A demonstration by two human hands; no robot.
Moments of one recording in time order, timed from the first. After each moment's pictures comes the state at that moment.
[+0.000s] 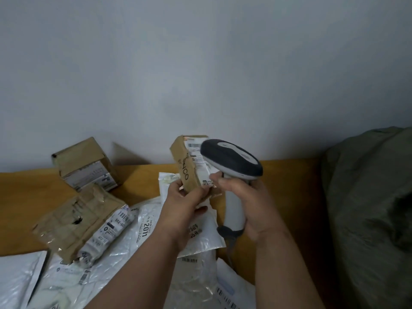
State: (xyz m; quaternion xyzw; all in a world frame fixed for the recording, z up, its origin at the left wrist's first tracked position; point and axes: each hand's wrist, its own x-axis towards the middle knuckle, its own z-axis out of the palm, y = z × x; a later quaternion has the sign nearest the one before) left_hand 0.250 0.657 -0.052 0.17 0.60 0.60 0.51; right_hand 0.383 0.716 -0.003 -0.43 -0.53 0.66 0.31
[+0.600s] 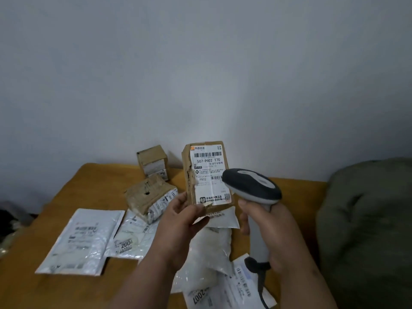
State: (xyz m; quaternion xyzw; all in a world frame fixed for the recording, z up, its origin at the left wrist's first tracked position) left_hand 0.279 0.494 0.040 0.15 0.53 0.69 0.47; right_hand 0.441 0.578 0.099 -0.48 -0.59 0.59 0.26
